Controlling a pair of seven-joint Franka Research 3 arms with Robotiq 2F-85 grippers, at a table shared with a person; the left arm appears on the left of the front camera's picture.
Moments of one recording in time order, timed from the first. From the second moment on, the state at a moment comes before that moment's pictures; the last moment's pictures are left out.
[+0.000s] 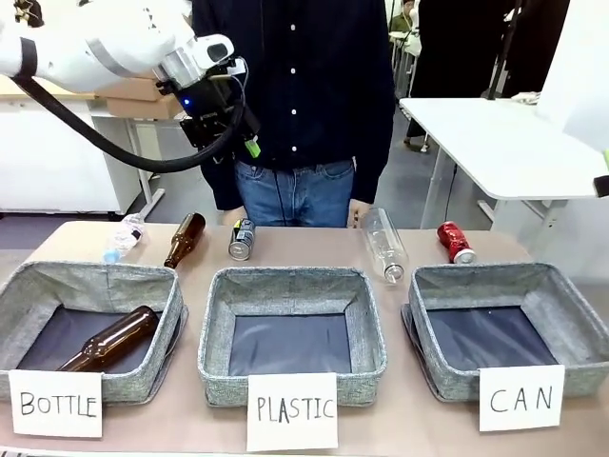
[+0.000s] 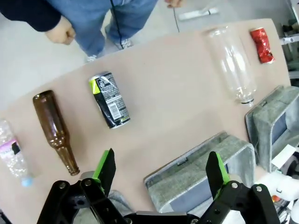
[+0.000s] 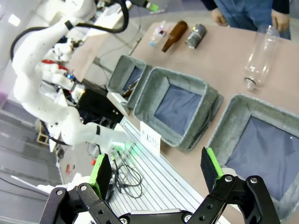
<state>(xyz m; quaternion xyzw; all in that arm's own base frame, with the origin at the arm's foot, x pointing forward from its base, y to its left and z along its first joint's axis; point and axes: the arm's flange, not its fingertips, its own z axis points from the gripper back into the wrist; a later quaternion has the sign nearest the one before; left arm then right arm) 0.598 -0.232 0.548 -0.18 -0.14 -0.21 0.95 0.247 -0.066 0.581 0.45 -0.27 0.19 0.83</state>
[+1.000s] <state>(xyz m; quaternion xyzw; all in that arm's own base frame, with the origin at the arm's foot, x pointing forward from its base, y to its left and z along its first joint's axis) 0.621 -0.251 0.361 -0.19 -0.09 -0.17 0.96 0.246 -0.066 0.581 0.45 -0.27 0.19 0.83</state>
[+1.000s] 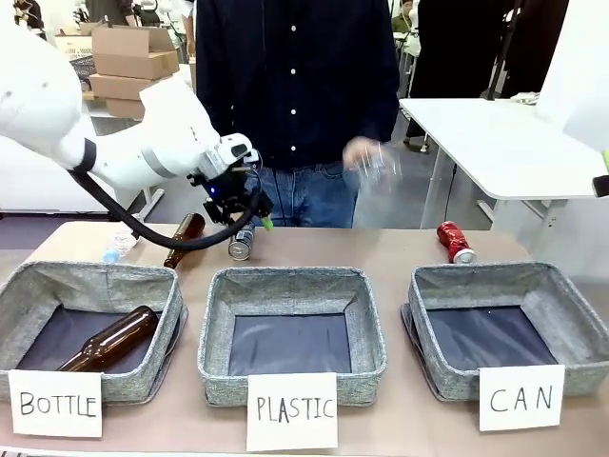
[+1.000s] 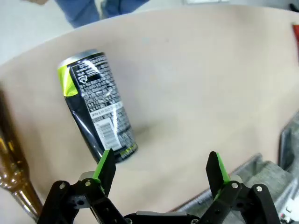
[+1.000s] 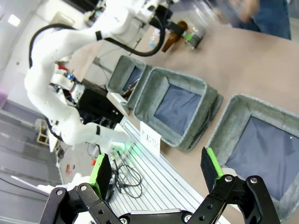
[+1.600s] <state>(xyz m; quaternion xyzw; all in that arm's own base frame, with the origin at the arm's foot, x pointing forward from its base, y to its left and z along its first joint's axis) 0.633 -0.263 0.323 -0.13 -0.07 -0.15 0.98 0.246 -0.066 0.581 0.45 -0.27 0.19 0.83</state>
